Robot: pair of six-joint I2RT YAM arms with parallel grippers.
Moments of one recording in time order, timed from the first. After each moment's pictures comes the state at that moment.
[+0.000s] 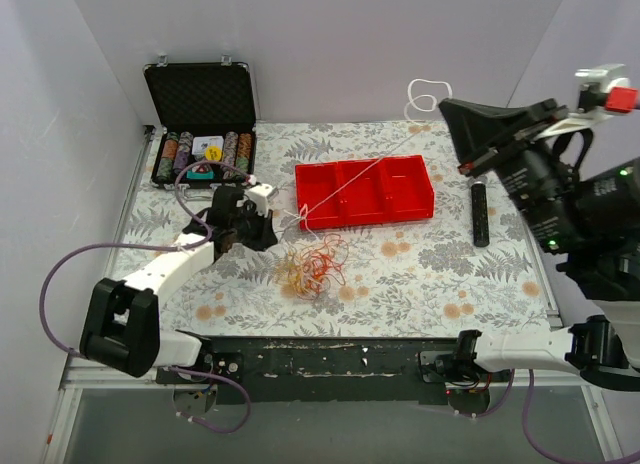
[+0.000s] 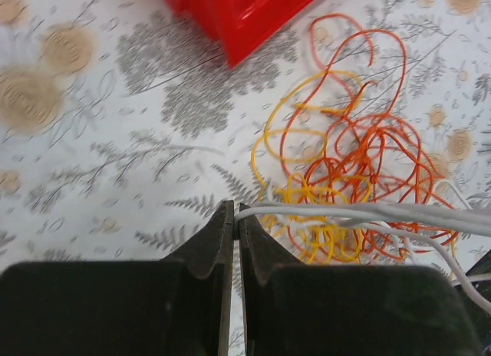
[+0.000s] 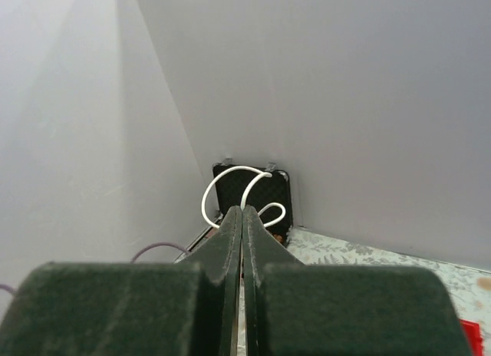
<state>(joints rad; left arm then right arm) -0.40 1.36 0.80 -0.20 0.40 -0.02 1.20 1.07 1.87 -0.37 0.60 0.02</state>
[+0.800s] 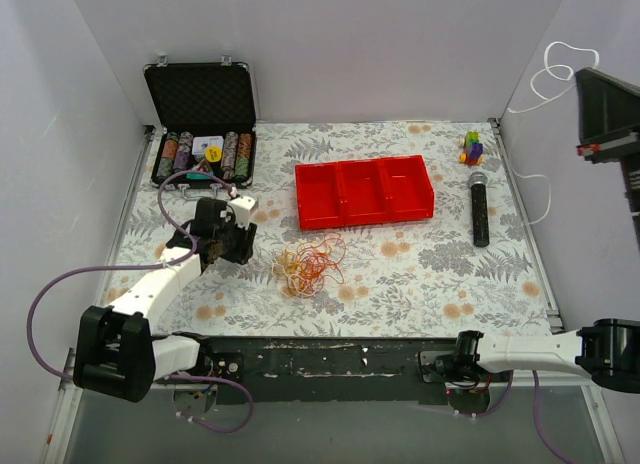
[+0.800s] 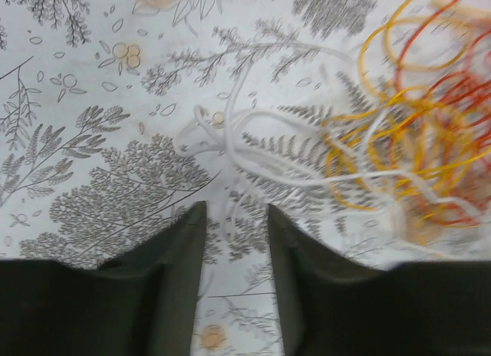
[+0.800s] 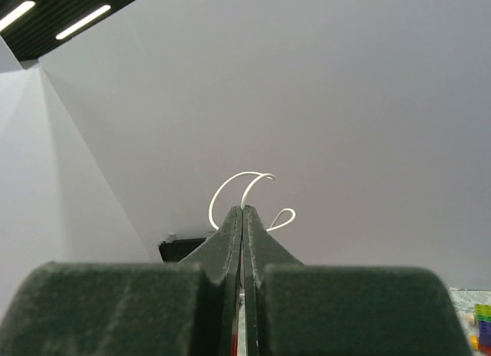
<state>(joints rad) -0.24 1.20 0.65 -0.35 0.17 0.15 1.25 0.95 2.02 -0.27 0.87 -0.24</state>
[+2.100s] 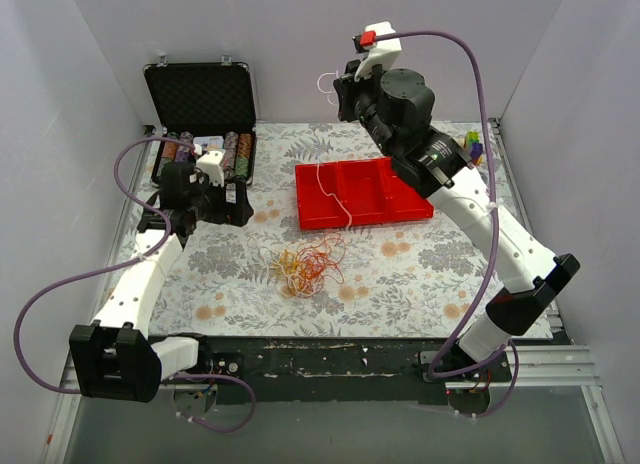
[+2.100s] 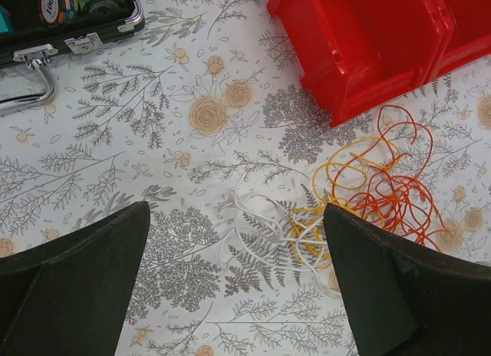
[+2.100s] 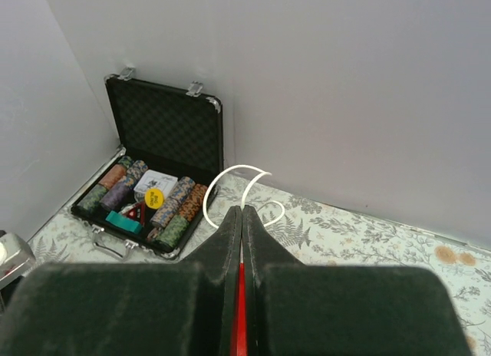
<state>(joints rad) -0.09 1.17 0.98 -0.46 0.32 0.01 0.79 1.60 1.95 -0.29 0.34 0.05</state>
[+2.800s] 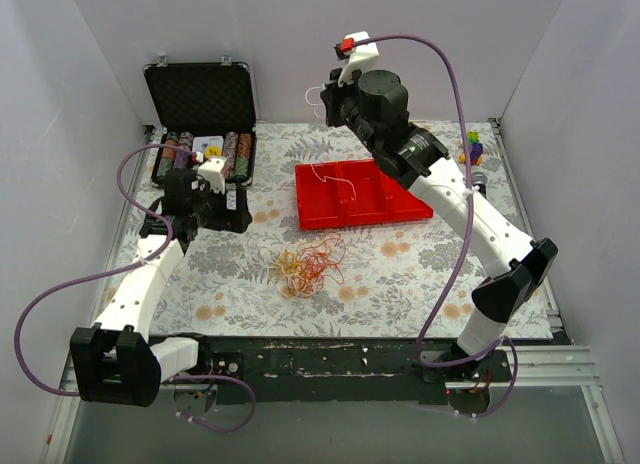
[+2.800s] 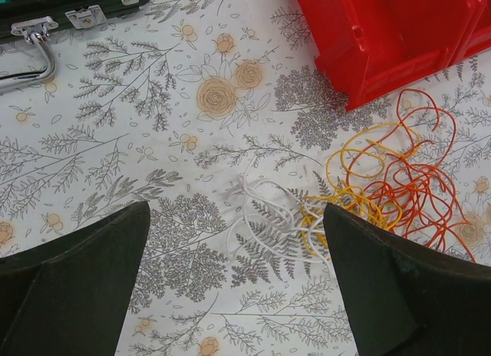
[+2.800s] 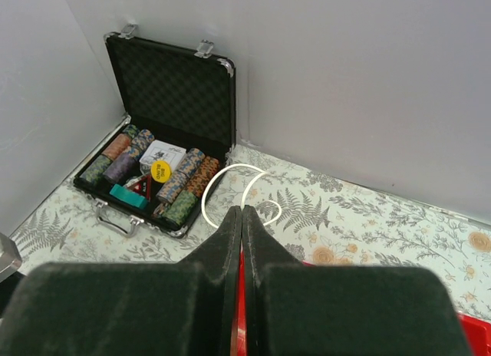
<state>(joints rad) -0.09 1.15 0.92 -0.45 0.29 0.02 0.77 1.70 1.95 -0.30 0.26 0.10</state>
